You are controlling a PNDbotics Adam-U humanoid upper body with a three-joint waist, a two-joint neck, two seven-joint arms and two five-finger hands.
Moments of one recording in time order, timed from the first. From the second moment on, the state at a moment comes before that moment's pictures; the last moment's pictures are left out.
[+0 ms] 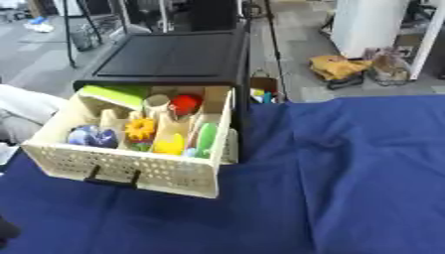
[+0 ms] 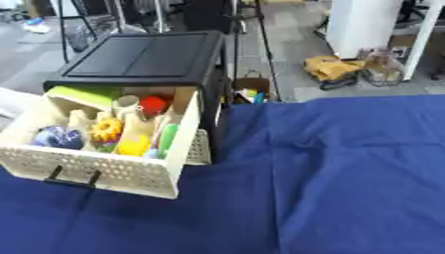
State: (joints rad) left arm 0.18 1.12 0.04 -1.99 0.00 -0.67 -0.35; right arm -0.84 -0.67 0.03 -1.99 0.21 -0.02 -0.50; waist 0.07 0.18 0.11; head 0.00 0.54
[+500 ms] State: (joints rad) left arm 0.14 1.15 -0.10 -1.99 -0.04 -0.60 -0.34; right arm -0.83 -0.68 0.04 -1.99 0.22 -0.02 -0.55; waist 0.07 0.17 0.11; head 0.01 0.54
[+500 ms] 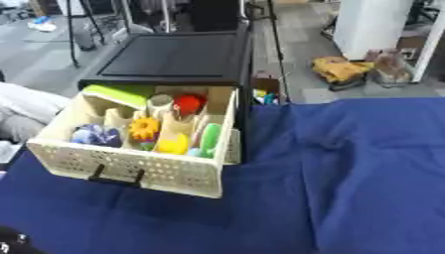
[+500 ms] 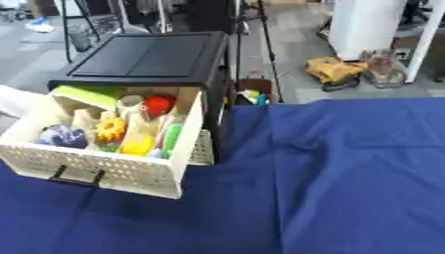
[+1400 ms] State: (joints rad) left arm -0.02 1.18 -0.21 -1.99 -0.07 -0.35 -0.36; right arm -0.82 -0.68 0.04 -1.99 0.22 -0.02 -0.55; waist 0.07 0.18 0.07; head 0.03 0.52
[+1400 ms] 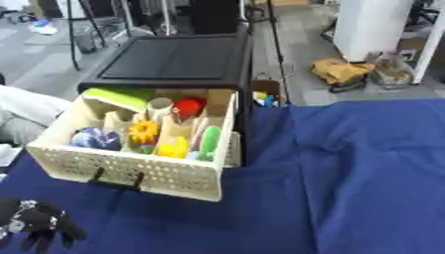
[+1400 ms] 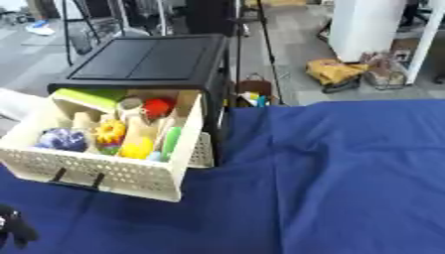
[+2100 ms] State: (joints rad) left arm -0.09 1.16 -0.28 -1.99 -0.12 -0.26 -0.37; right arm -0.83 -0.67 0.04 -1.99 0.22 -0.02 -0.56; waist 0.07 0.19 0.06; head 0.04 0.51
